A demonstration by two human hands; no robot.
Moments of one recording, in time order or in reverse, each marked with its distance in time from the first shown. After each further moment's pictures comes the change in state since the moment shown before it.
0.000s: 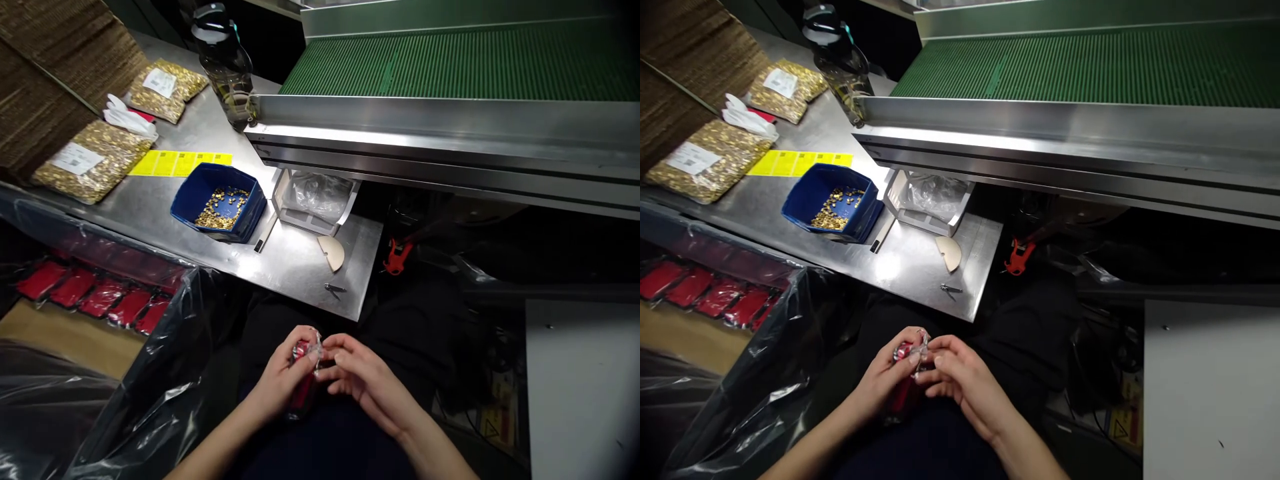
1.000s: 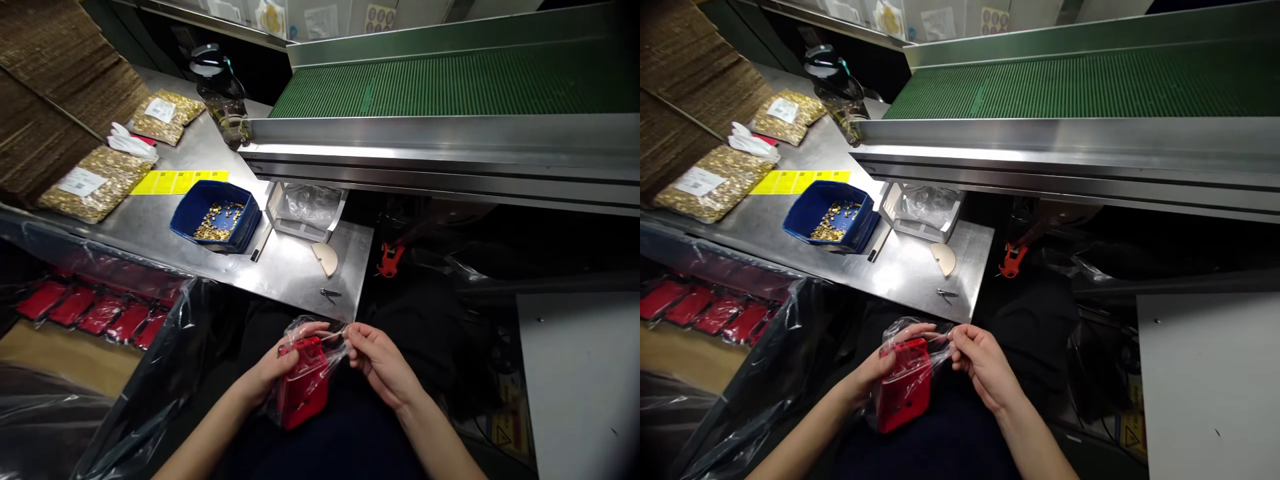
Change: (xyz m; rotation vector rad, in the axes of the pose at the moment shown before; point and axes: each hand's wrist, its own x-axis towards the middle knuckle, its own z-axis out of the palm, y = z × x) left_hand 0.018 -0.001 -0.019 -0.455 -0.379 -0.139; right_hand 0.013 -0.012 -0.030 -0.064 0.157 -0.204
